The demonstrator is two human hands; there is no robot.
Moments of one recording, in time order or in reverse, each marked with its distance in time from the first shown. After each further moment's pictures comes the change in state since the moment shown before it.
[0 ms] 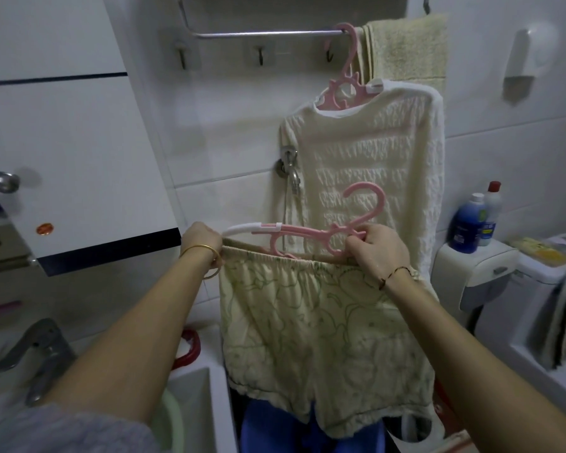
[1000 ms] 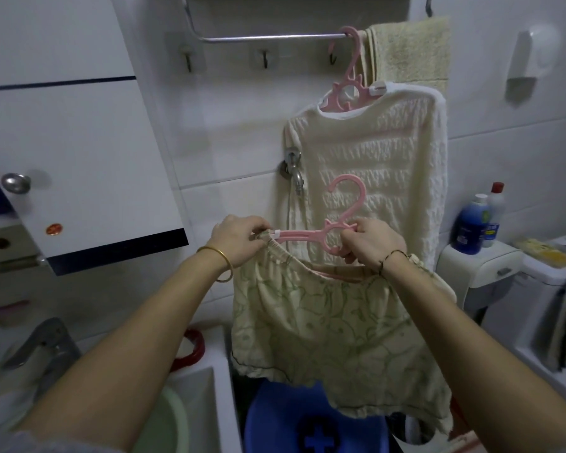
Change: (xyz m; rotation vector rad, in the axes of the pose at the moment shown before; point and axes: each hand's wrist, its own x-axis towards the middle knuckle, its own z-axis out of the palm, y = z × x) left_hand -0.021 0.014 0.005 0.521 -0.266 0.757; right_hand 0.012 -0.019 -0.005 -0.057 -0.207 0.087
